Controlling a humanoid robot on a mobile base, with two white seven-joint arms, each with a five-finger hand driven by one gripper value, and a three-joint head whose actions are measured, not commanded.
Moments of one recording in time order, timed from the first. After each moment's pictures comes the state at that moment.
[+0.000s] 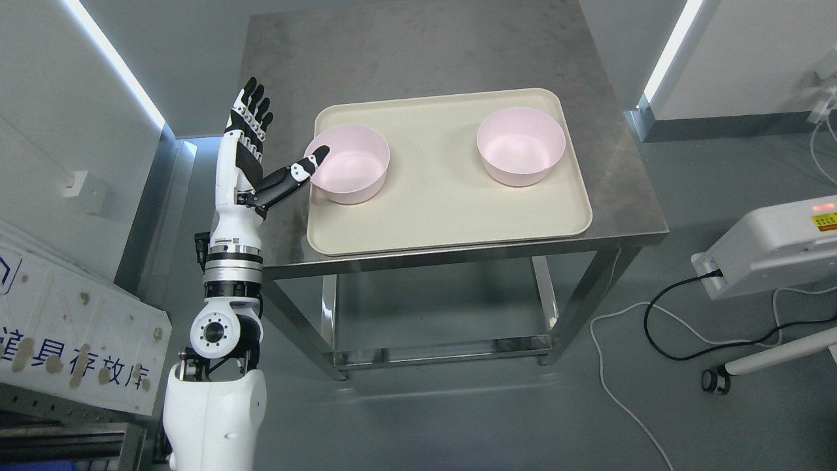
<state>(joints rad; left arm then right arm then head) -0.24 0.00 0.03 -1.70 0.06 -0.07 0.01 0.08 0.00 -0.09 -0.20 -0.09 0.02 0.06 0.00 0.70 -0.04</state>
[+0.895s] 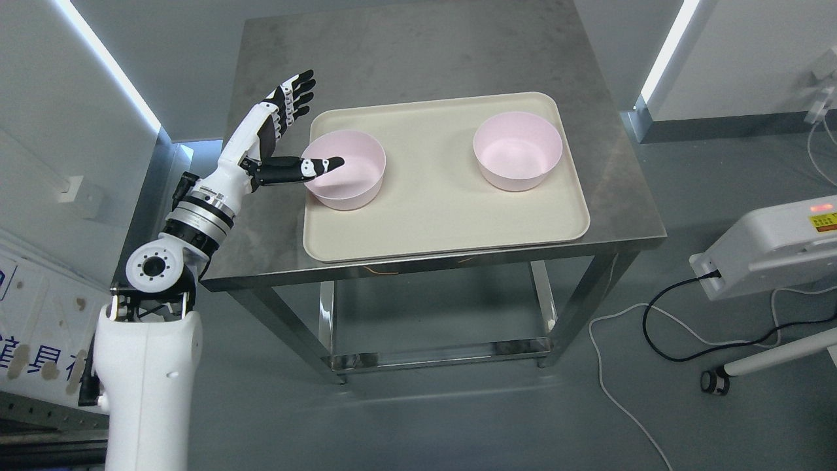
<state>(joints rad) -0.45 0.22 0.03 -1.58 -0.04 0.15 -0.49 0.08 0.00 -0.09 -0.20 -0.09 0.02 0.06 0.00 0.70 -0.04</state>
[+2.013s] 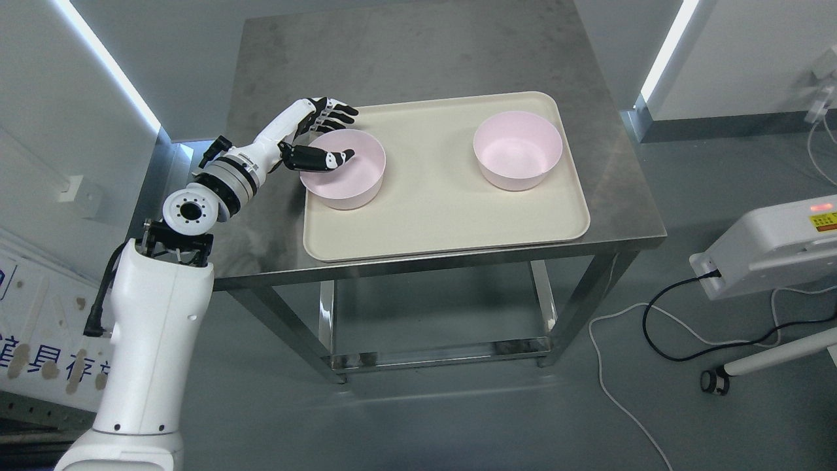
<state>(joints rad) -0.64 0.26 -0.16 -1.37 -0.28 0.16 -0.54 0.08 0.00 -0.09 -0.20 -0.09 0.02 0.07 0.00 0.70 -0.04</state>
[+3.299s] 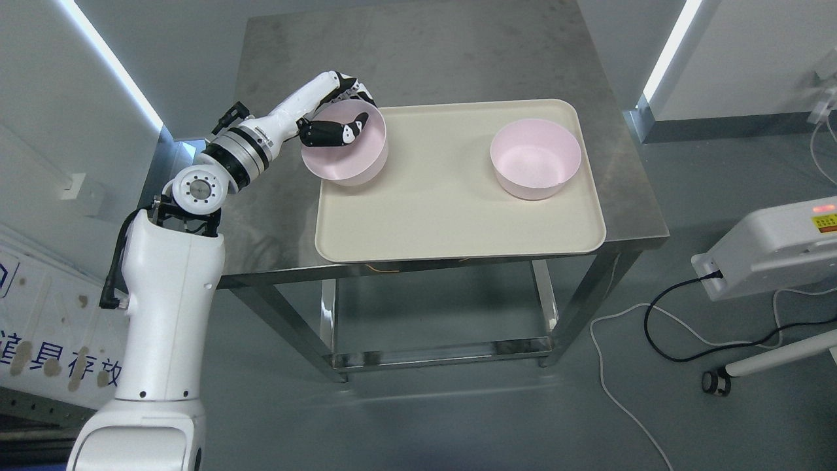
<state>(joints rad) -0.75 0.17 -0.08 -1.27 -0.43 -0.12 -0.64 0.08 0.00 -0.09 -0.20 -0.09 0.02 0.06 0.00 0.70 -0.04</state>
